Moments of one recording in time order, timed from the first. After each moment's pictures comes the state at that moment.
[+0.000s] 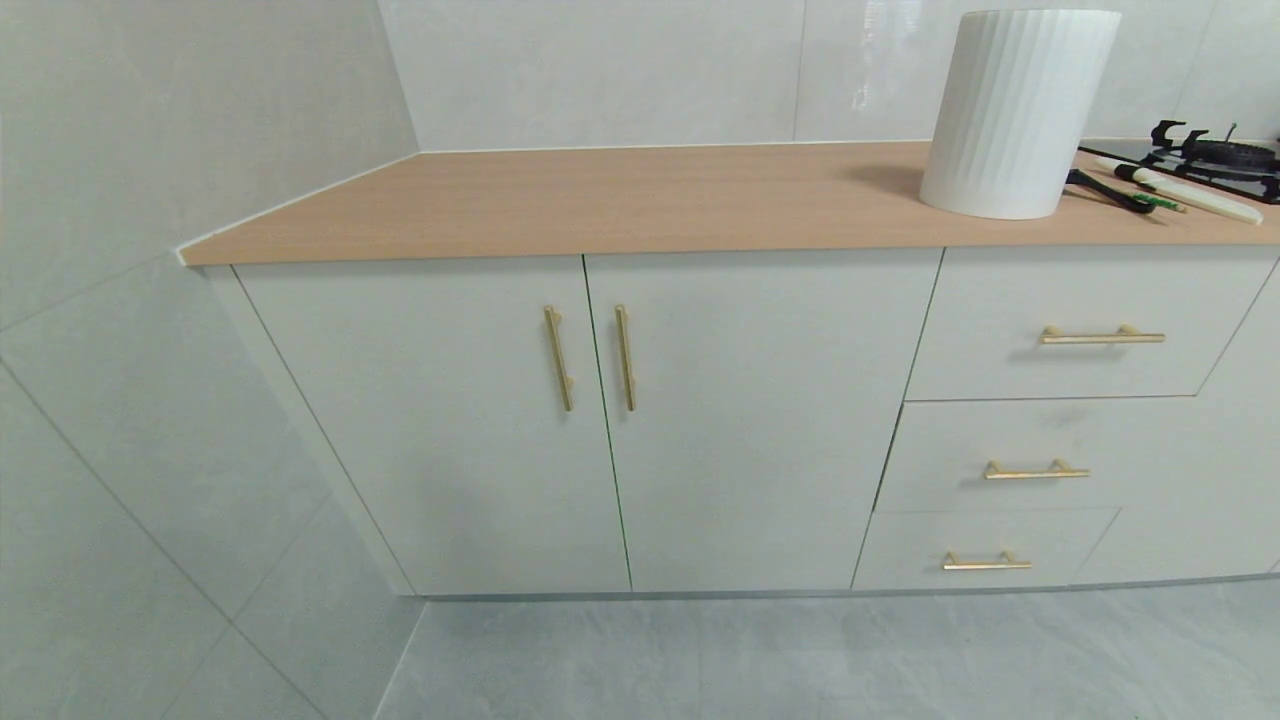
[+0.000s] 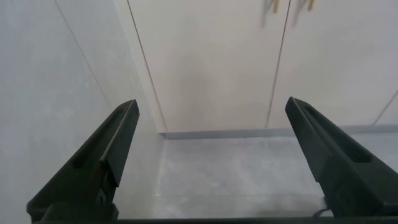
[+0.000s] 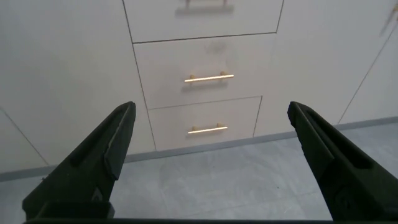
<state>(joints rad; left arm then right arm) 0.00 0.00 0.00 0.00 0.03 0.01 0.00 0.00 0.00 -0.06 -0.19 -0.01</state>
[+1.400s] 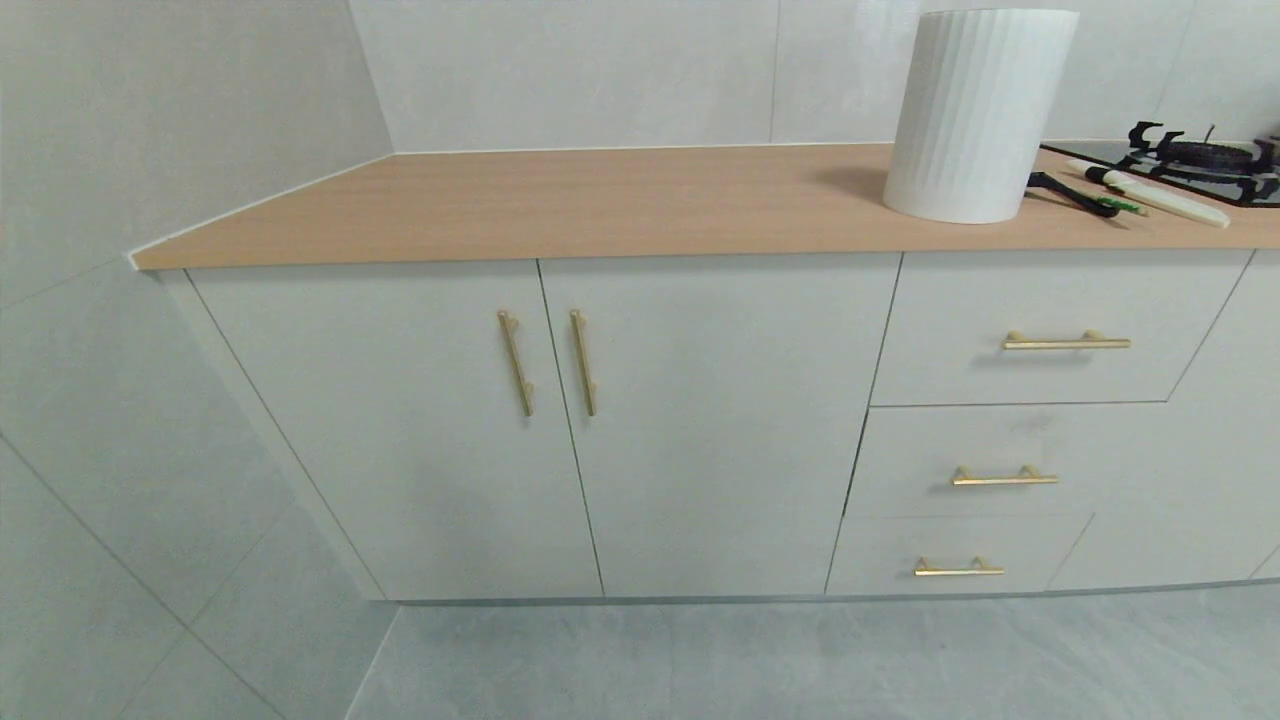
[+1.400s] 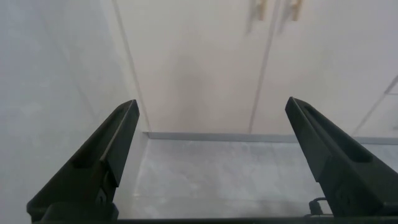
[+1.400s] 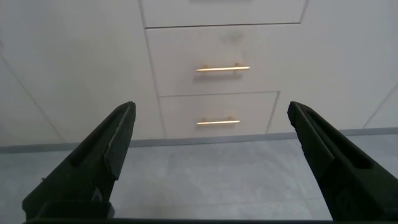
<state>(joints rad) 0.00 0.00 0.00 0.00 0.03 0.00 0.00 0.00 0.00 0.00 -0.06 0.00</state>
